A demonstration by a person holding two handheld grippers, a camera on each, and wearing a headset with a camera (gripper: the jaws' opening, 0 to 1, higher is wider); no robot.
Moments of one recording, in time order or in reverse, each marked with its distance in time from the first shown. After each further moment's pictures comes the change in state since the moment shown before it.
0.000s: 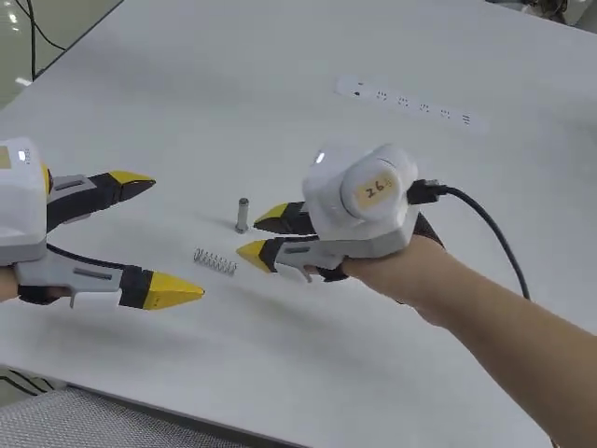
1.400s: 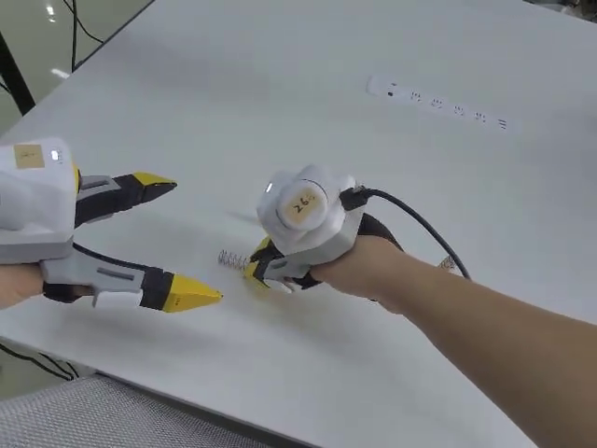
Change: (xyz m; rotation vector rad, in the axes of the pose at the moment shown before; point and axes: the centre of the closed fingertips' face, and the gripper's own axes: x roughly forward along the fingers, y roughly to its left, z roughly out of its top) left arm -0.009 0.000 -0.012 -0.018 0.029 0.013; right arm 0.058 0.013 -0.042 -0.057 0.211 0.091
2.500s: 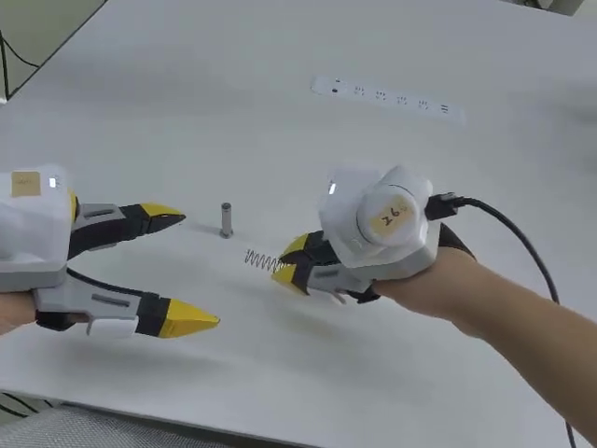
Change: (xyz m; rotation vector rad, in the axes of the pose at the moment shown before) left arm 0.036 -0.050 0.014 0.046 0.041 -0.189; right arm -0.101 0.005 -0.032 0.034 -0.109 -0.104
